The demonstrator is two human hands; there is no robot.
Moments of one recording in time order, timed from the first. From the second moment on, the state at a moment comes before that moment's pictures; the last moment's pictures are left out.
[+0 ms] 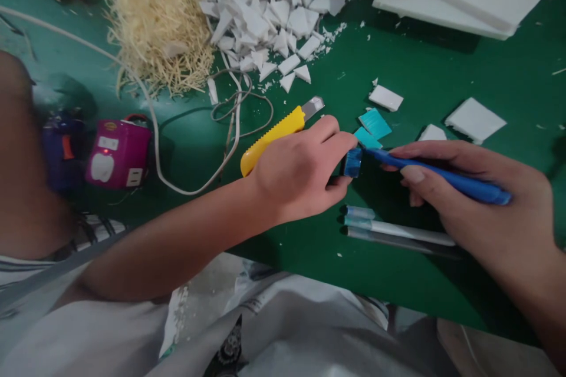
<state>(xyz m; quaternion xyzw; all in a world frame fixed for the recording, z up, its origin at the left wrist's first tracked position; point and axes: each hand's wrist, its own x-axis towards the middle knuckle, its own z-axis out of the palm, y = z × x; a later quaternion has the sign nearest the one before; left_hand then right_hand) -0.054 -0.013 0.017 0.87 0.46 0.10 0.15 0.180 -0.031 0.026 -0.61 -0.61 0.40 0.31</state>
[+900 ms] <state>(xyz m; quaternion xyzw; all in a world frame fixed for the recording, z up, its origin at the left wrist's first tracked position) -0.055 -0.013 0.017 0.87 0.46 0.10 0.15 0.181 -0.031 0.028 -0.60 -0.62 0.39 0.31</state>
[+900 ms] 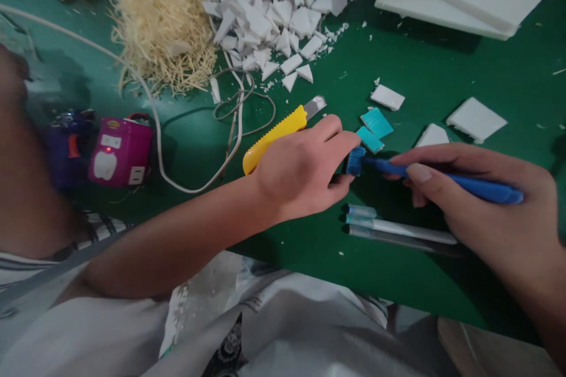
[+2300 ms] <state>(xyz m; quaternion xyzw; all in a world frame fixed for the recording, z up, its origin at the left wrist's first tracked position) -0.055 -0.012 0.014 0.87 0.46 0.10 0.15 0.177 -0.030 0.026 -0.61 -0.61 0.39 0.33</state>
